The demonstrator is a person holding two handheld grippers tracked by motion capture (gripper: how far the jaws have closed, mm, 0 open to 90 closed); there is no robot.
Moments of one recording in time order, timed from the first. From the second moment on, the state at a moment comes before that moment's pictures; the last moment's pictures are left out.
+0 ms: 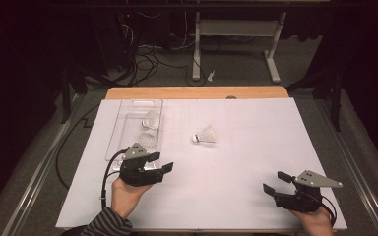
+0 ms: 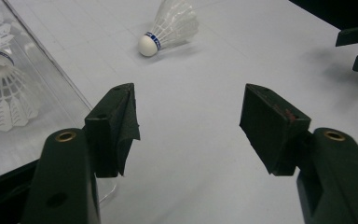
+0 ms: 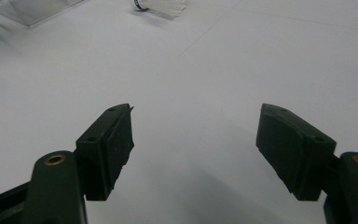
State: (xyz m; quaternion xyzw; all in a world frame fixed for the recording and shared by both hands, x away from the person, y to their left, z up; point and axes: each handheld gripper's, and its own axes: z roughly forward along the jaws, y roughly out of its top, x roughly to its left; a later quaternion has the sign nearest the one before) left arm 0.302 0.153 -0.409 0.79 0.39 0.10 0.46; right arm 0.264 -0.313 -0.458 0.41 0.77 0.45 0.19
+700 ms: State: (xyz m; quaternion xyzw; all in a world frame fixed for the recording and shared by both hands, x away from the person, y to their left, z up) left arm 0.317 0.137 -0.404 0.79 0.39 0.10 0.46; right arm 0.264 -0.312 -0.458 0.41 0.77 0.45 0.19
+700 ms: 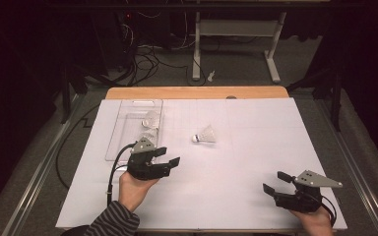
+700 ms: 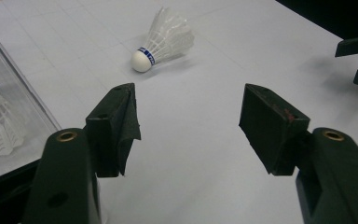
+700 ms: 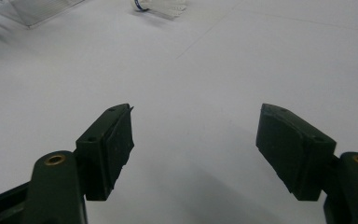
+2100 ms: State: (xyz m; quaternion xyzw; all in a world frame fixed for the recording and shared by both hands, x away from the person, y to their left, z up) left arm 0.341 0.120 -0.402 0.79 0.39 0.10 0.46; right arm 0.265 -0.313 -0.458 0.41 0.77 0.45 0.19
